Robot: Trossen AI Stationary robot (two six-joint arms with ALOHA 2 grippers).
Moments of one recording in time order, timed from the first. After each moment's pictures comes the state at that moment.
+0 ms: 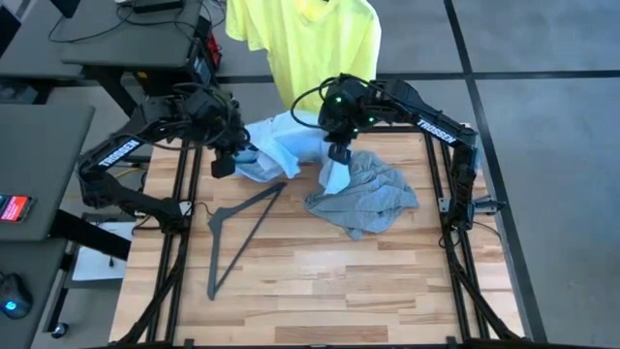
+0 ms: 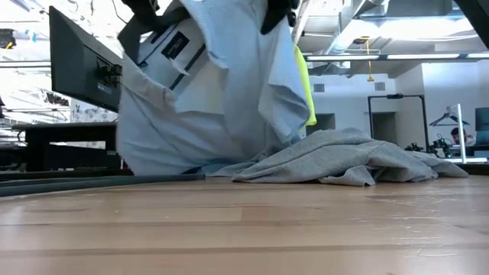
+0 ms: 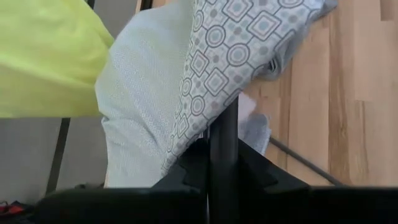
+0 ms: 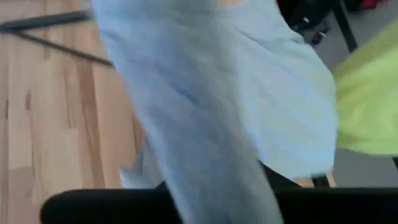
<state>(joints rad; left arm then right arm) 0.44 1.27 1.69 -1.36 -0.02 0.39 -0.36 1.90 2.34 -1.37 -0.03 -0.13</state>
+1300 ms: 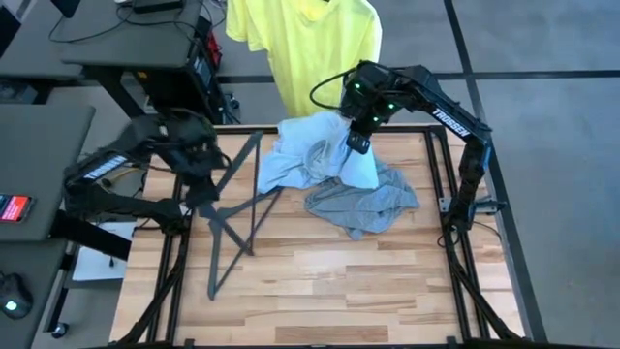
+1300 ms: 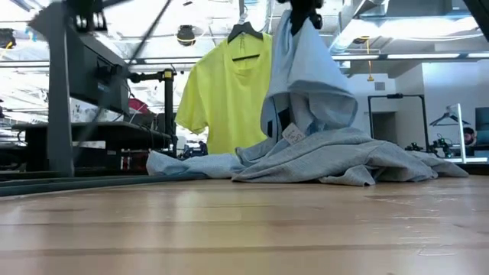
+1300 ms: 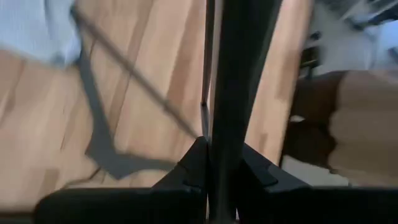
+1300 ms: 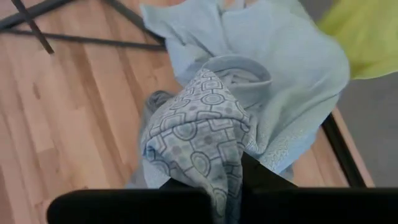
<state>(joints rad) 0.42 1.08 1.32 -1.56 0.47 0.01 -0.45 1.85 2.30 -1.51 -0.10 -0.05</state>
